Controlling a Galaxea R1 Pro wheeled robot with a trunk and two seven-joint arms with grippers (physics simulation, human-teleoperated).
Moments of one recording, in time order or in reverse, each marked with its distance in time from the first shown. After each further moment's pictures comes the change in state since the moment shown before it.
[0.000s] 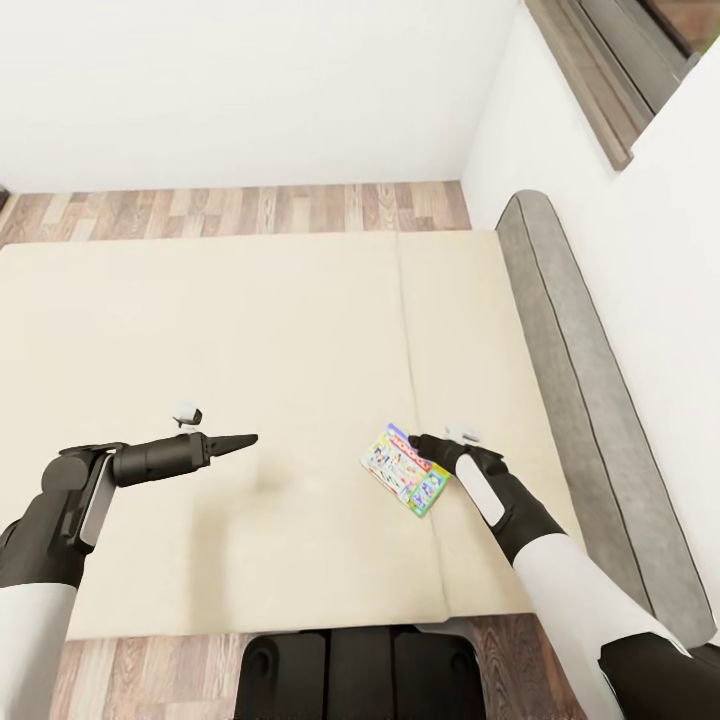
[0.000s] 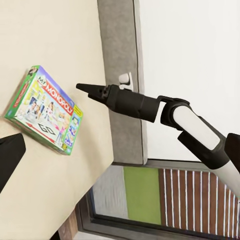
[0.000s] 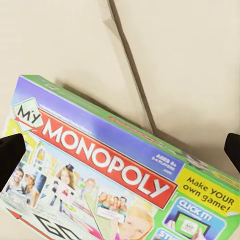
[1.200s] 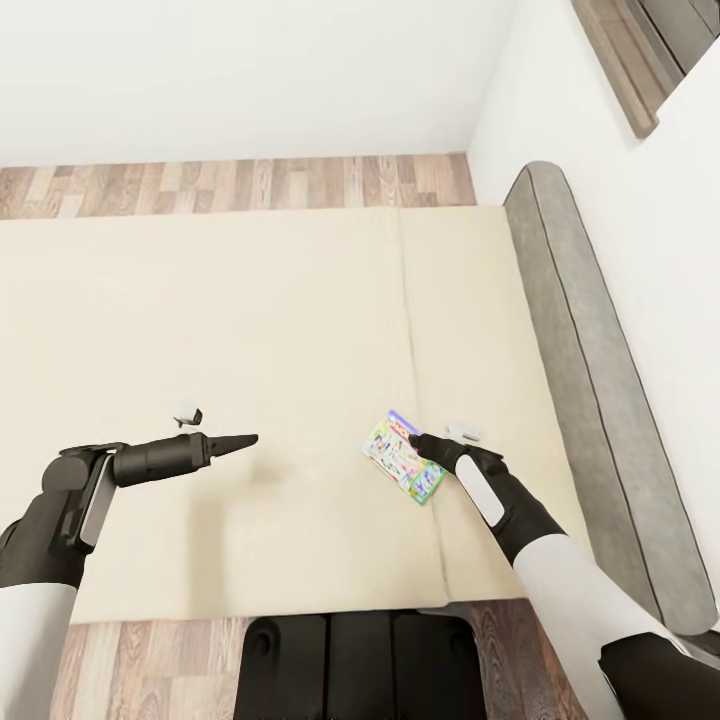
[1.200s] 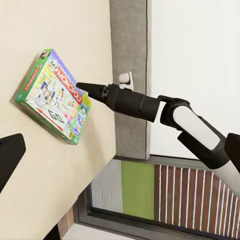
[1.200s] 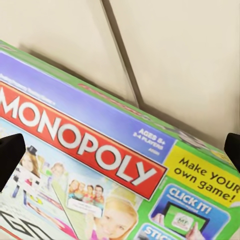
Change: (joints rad) left arm 0.000 0.000 -0.001 0.000 0.000 0.000 0.000; right arm 0.001 -0.001 0.004 0.000 0.000 -0.010 0.002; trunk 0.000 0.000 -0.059
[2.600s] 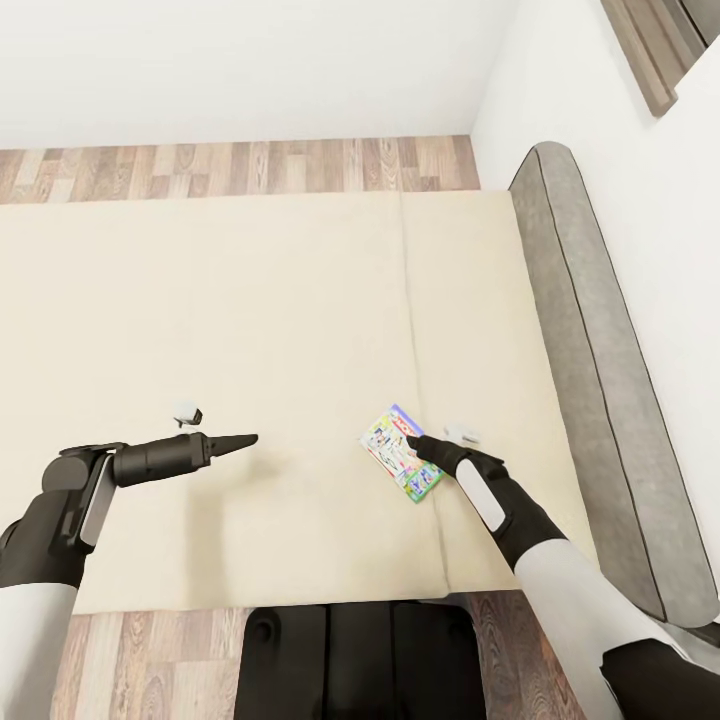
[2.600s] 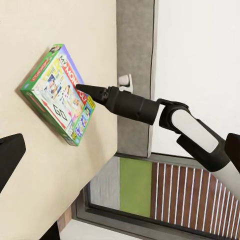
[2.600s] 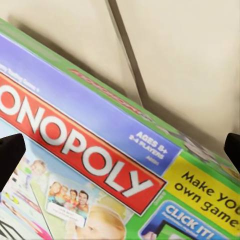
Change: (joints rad) left arm 0.000 -0.001 0.001 -0.001 0.001 -0.001 0.000; right arm 0.016 -0.003 0.001 -0.003 0.000 -0.027 0.038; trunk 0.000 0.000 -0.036
